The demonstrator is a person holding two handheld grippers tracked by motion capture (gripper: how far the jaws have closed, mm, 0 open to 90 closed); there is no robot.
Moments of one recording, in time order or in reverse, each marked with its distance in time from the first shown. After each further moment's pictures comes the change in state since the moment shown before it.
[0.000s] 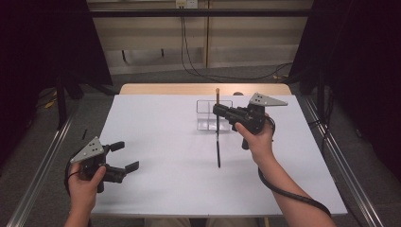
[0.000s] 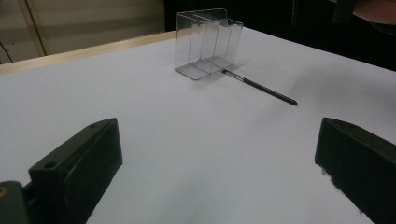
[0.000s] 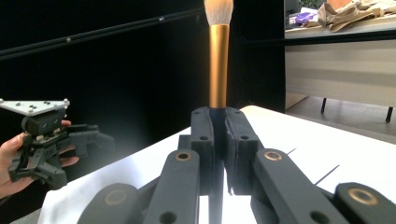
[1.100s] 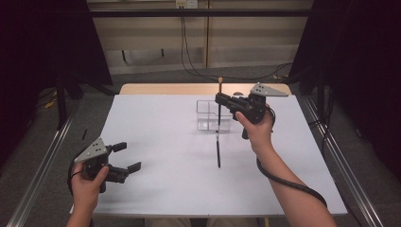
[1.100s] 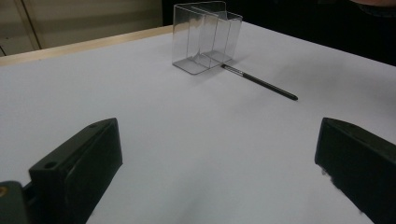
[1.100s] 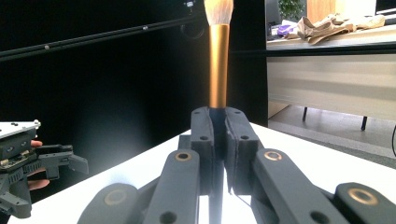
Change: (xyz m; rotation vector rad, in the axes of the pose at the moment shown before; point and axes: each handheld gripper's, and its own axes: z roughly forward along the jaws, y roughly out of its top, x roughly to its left) left arm 0.000 -0.003 0.007 0.015 -0.005 -0.004; right arm -0.019 0.015 0.009 -0.027 -0.057 -0.019
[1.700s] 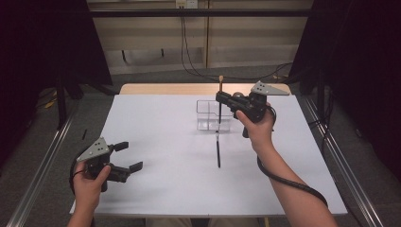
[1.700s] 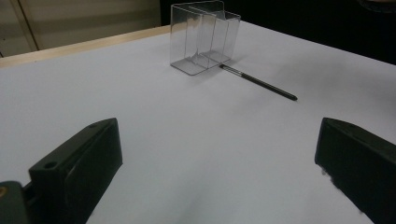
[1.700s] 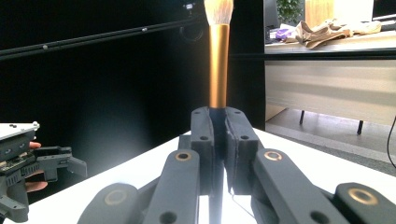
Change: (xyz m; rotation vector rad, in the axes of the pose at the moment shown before) left arm -0.001 0.002 0.005 -0.004 -0.008 0.004; right arm 0.000 0.004 -0.001 -0.009 -0.008 -0.016
